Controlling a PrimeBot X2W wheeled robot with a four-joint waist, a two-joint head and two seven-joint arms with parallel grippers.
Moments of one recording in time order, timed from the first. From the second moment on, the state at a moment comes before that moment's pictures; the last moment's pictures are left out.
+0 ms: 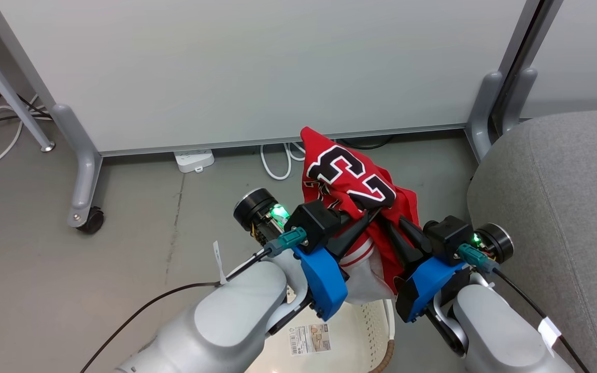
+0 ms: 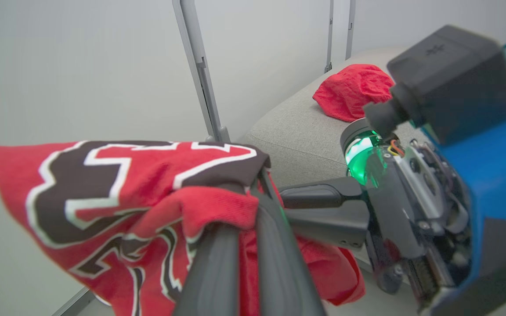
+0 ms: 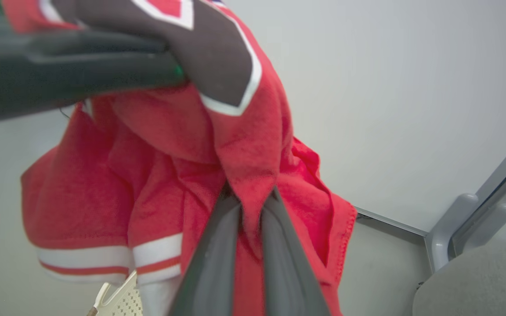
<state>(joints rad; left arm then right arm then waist) -0.84 0.05 -1.09 0.65 -0.56 -0.10 -0.26 -0.52 -0.18 0.51 0.66 0.21 0.13 -0.26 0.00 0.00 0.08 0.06</state>
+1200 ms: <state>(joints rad) -0.86 0.05 -1.11 0.66 -0.55 -0.05 -0.26 -0.49 -0.19 0.20 0.52 0.21 0.13 -0.26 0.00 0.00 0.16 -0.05</state>
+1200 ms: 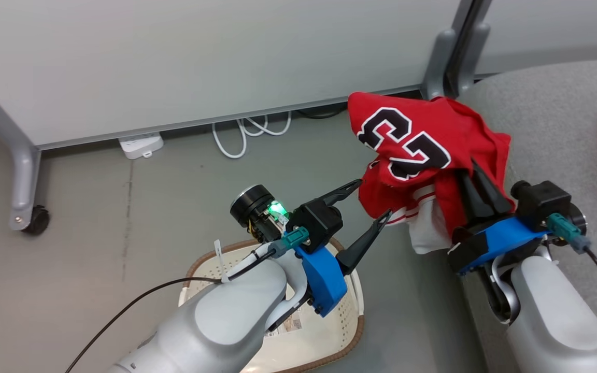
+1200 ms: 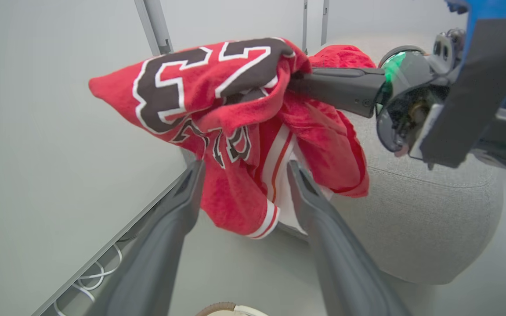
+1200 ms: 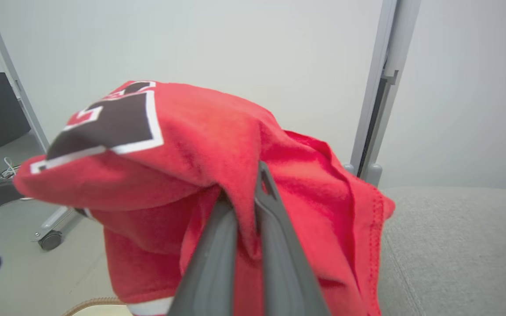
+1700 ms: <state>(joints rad) -0.89 0.06 -1.11 0.64 -0.51 -0.04 -0.26 -0.46 -0.21 0.06 0.41 0.20 0.13 -0.26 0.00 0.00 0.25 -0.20</state>
